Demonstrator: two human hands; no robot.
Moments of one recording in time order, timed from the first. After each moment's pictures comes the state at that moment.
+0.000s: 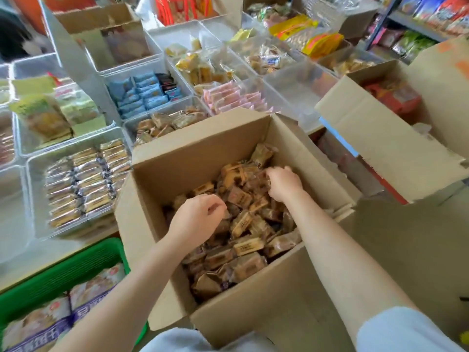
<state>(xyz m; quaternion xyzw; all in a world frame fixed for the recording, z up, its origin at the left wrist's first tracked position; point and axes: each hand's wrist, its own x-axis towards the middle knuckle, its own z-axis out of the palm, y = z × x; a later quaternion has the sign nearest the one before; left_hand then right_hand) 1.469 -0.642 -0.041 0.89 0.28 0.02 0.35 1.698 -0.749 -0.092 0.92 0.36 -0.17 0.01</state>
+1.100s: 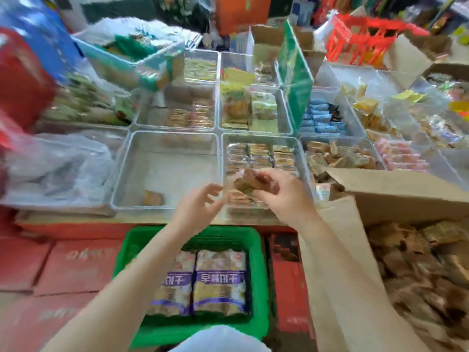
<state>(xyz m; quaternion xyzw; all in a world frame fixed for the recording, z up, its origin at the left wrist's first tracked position) 1.129 -0.399 -0.070 0.74 0.49 0.19 0.42 1.338 -0.472 -0.017 0.71 0.59 -0.23 -0.31</state>
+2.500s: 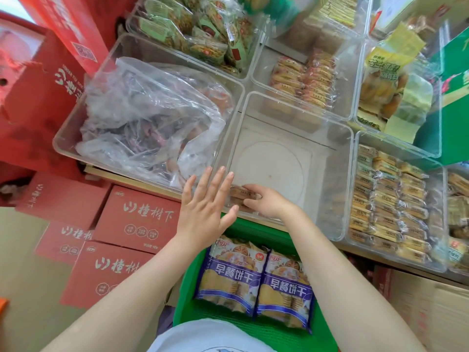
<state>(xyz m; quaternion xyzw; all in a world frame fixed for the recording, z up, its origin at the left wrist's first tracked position) 0.895 -0.286 -0.230 0.82 0.56 0.09 0.06 1.091 -0.240 -0.203 0.69 0.53 -0.49 0.10</state>
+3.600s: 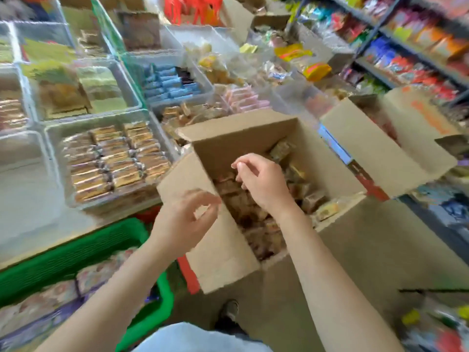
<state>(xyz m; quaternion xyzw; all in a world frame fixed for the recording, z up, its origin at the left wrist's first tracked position) 1.295 -0.570 -0.033 0.87 0.19 0.19 0.41 1.463 -0.676 0.010 0.83 0.36 -0.14 -0.41</state>
